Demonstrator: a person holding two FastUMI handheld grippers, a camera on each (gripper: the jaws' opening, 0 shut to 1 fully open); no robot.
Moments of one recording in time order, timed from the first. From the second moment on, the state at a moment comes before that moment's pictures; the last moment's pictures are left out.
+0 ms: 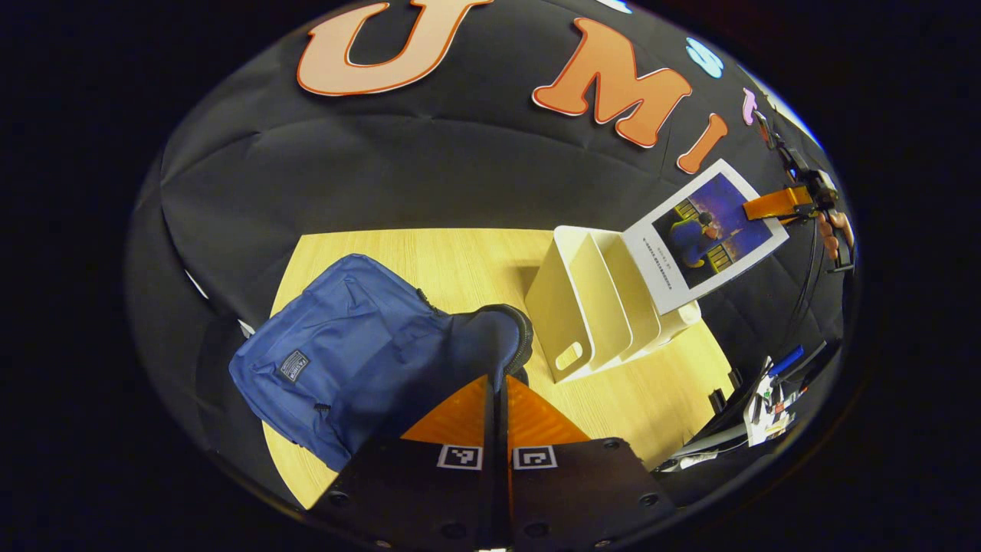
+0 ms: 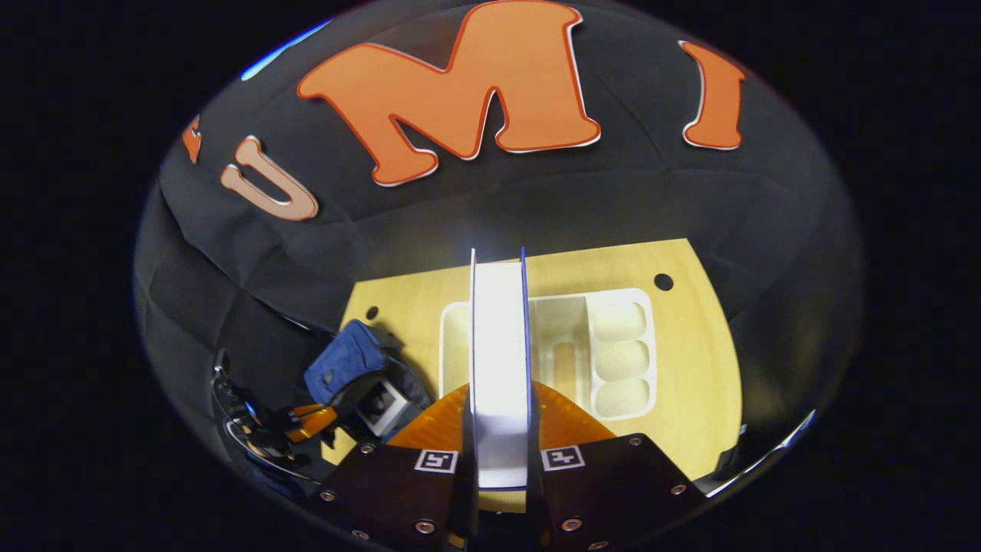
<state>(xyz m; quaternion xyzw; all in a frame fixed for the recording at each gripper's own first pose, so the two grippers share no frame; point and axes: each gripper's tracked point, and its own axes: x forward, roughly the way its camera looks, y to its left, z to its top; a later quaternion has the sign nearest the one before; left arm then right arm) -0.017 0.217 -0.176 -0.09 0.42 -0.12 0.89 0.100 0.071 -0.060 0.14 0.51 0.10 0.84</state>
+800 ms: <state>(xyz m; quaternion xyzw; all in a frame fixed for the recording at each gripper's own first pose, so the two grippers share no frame) -0.010 0.221 -0.169 -0.07 0.43 -0.11 0.89 0.034 0.135 -0.098 0.33 0.48 0.17 0.79</state>
